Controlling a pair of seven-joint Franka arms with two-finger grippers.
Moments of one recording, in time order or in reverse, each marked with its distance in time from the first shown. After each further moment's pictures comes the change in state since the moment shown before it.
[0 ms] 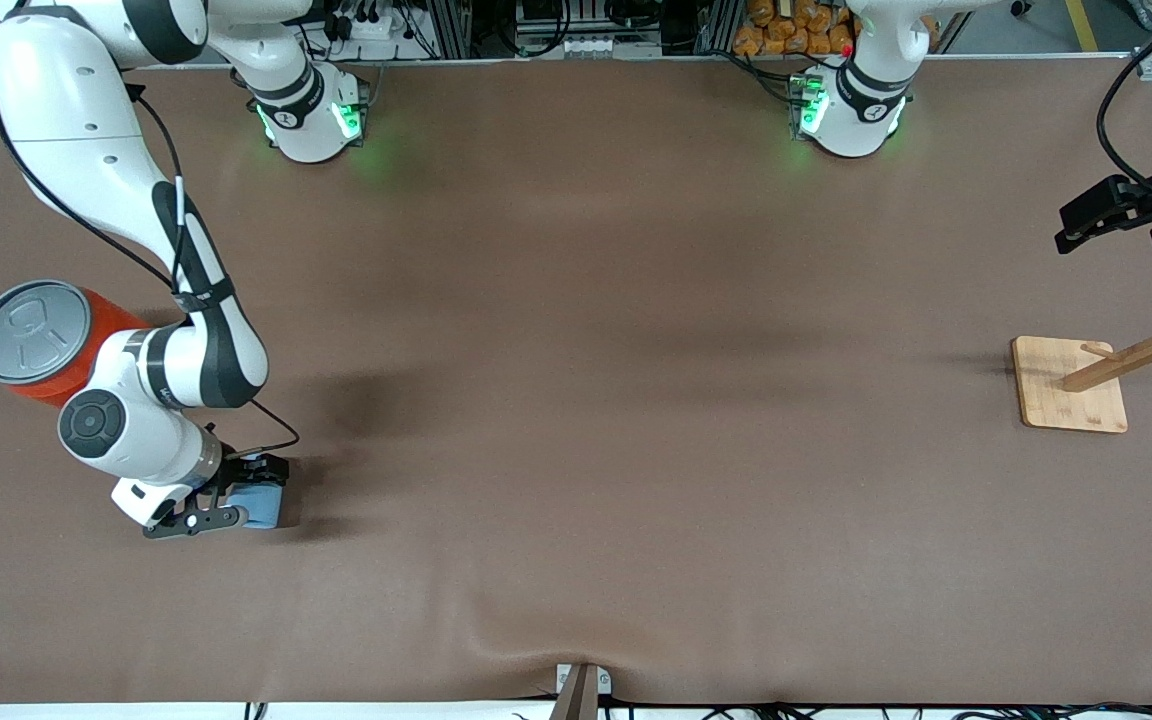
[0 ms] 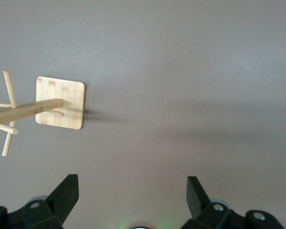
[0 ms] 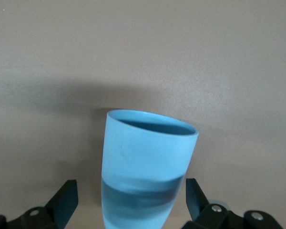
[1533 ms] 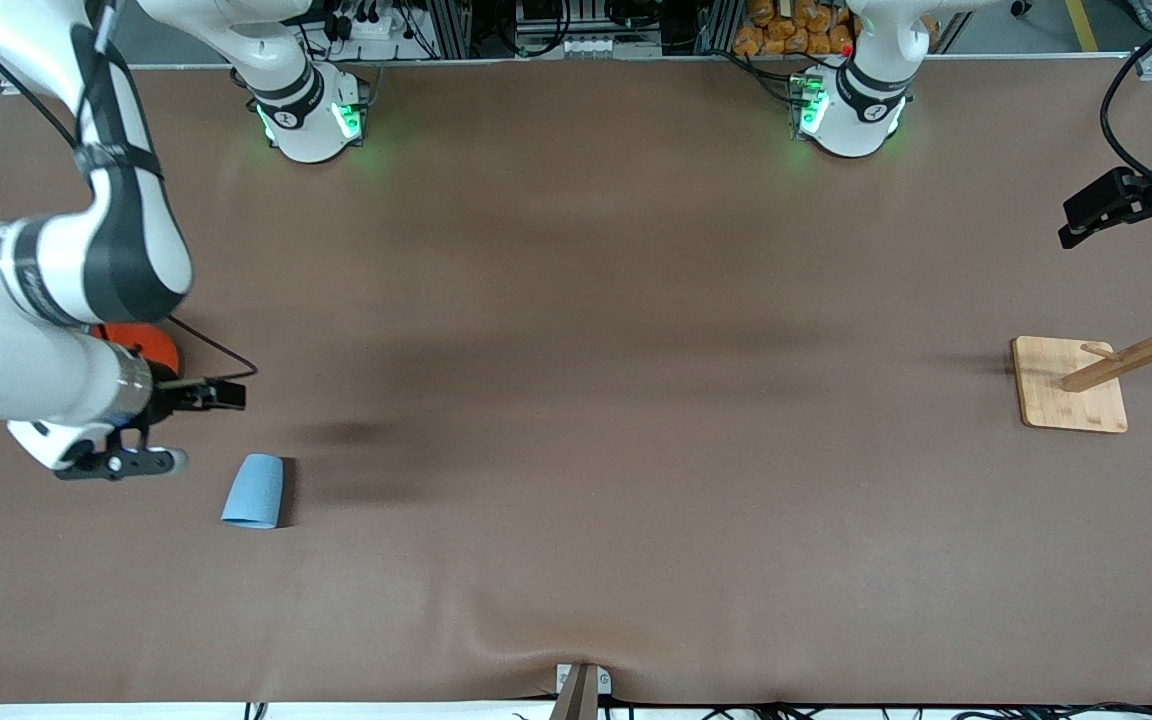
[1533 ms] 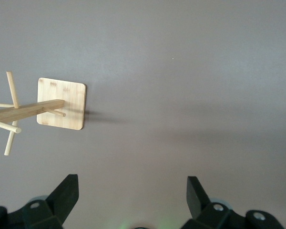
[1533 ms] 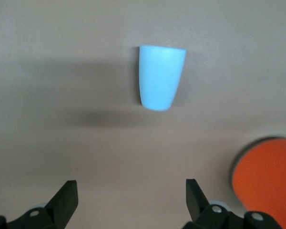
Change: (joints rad) left arm 0.000 -0.012 0.001 -0.001 0.000 0.000 0.000; right arm 0.044 -0.254 0.010 0.104 0.002 -0.558 0.146
